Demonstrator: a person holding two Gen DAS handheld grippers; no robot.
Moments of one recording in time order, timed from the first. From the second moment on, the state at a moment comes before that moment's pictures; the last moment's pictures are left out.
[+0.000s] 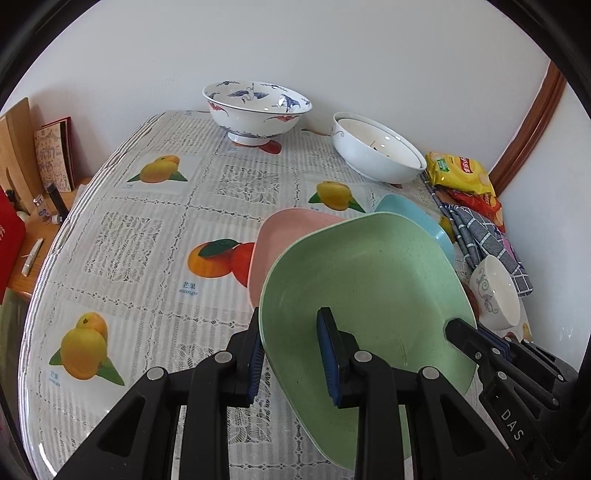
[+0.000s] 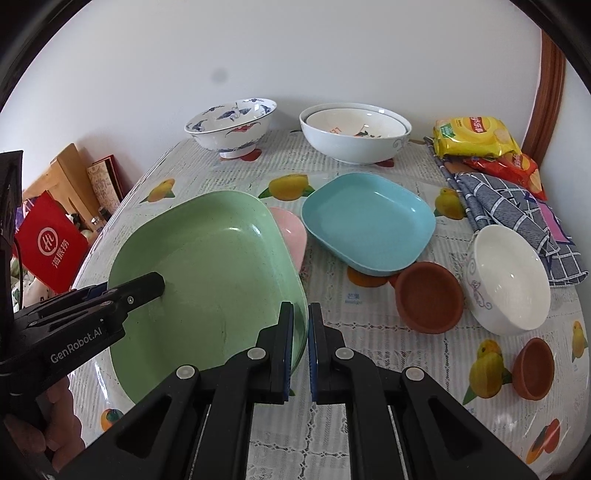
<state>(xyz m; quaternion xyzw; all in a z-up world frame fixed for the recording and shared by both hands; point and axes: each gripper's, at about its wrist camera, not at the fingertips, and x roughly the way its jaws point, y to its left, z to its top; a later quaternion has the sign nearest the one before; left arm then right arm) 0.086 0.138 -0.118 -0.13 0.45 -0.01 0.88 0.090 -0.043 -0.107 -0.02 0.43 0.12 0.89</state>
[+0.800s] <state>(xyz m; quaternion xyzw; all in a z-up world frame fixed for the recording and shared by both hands) 0.167 0.152 -0.145 -0.13 0.46 0.01 0.88 0.158 -0.024 -0.138 -0.02 0.45 0.14 0.88</state>
